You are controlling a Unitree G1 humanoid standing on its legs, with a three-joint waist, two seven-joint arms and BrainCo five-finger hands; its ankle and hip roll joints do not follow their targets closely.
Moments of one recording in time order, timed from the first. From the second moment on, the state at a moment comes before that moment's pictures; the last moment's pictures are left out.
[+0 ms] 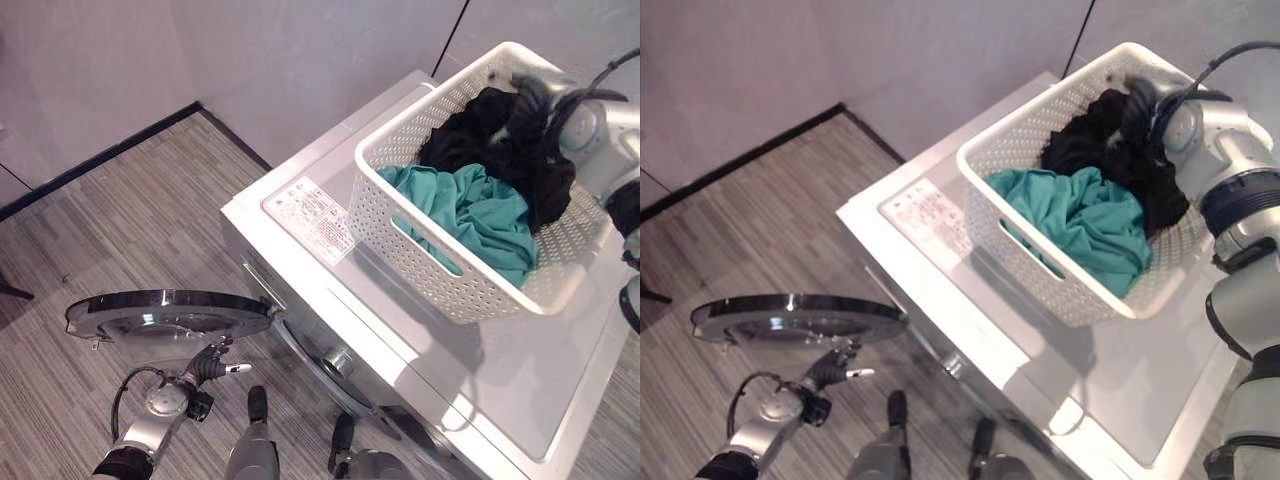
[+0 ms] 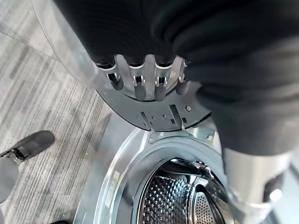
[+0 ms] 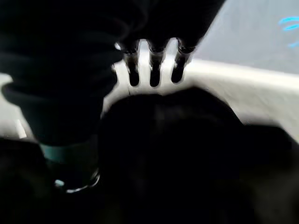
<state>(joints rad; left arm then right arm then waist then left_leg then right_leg) -0.07 0.55 -0.33 0.60 -0.28 -0.05 -0.12 -1.44 -0.93 1.07 0.95 -0.23 0.03 0.20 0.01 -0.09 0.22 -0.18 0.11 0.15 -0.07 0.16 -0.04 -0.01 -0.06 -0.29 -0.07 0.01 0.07</state>
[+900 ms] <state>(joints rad) -0.06 0.58 -0.32 0.53 -0.35 -0.05 -0.14 -1.44 -1.06 0.92 0.81 -0.04 0.04 0.22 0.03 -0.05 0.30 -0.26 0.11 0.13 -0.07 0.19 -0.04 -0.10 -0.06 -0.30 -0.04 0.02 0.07</state>
